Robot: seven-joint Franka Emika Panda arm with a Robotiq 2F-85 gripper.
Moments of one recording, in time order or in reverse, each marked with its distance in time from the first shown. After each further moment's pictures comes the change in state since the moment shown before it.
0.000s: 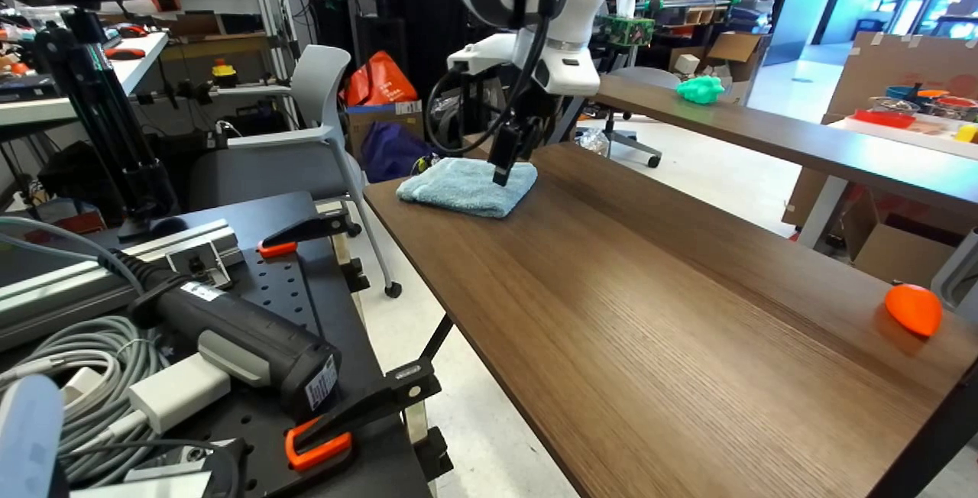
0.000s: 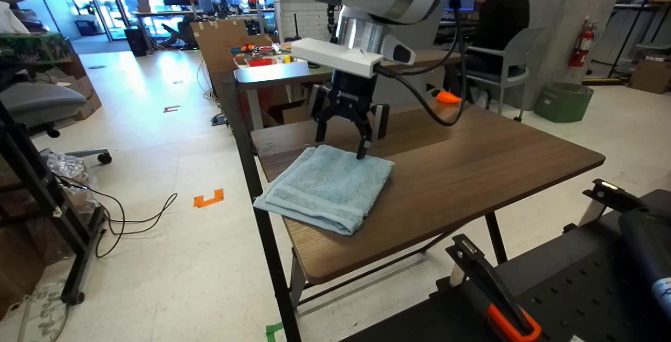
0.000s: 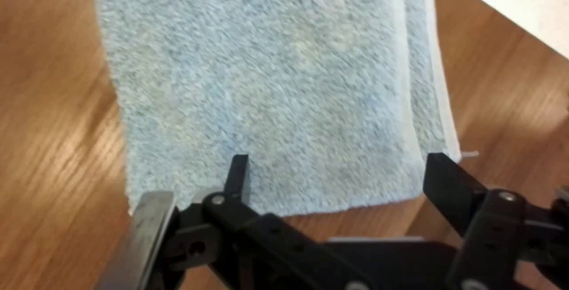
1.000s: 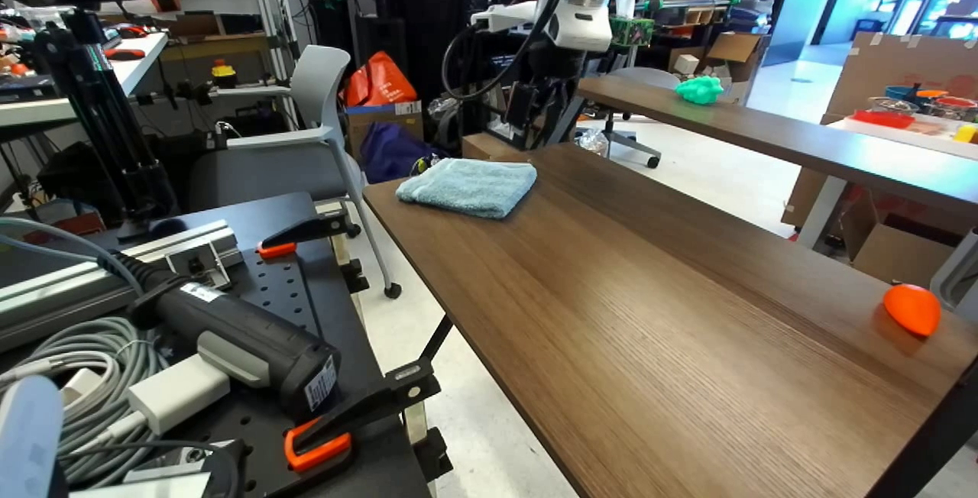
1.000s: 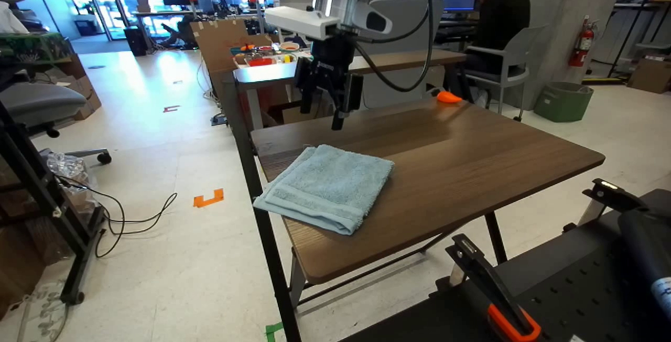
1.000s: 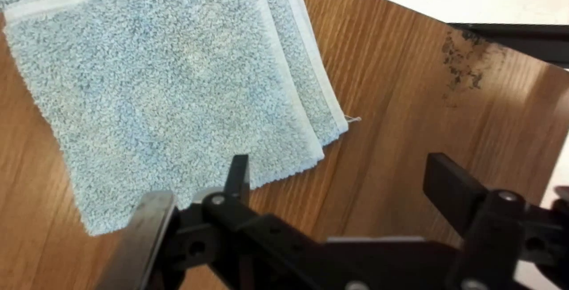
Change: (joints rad) arm 0.052 0.020 -0.035 0.157 -0.054 -0.078 0.290
